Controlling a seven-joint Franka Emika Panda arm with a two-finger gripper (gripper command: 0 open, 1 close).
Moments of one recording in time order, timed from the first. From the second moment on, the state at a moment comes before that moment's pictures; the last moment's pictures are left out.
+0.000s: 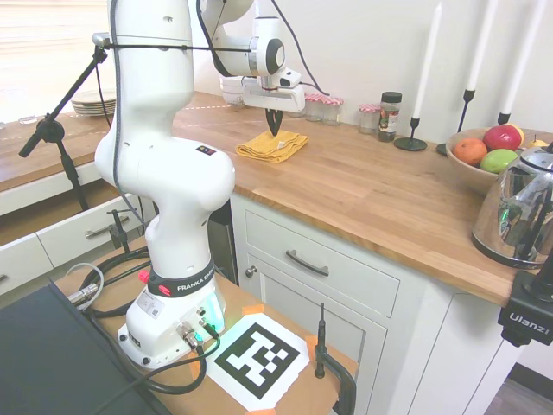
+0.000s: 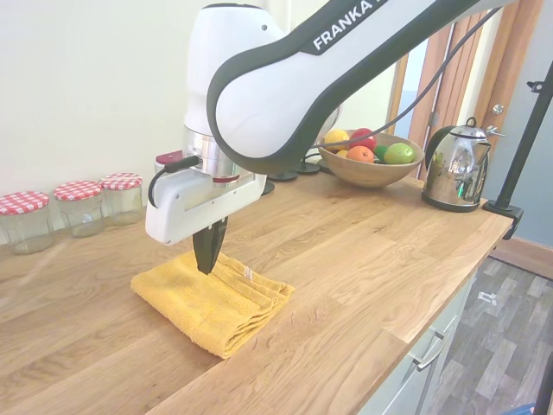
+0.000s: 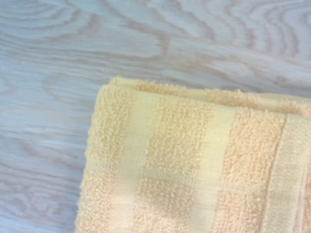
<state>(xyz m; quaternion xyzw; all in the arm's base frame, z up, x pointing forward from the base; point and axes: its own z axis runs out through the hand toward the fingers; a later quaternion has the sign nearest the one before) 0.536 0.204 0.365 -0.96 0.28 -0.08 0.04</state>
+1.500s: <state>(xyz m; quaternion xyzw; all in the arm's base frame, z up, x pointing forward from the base) 0.534 0.202 0.365 -0.96 0.28 -0.07 0.03</state>
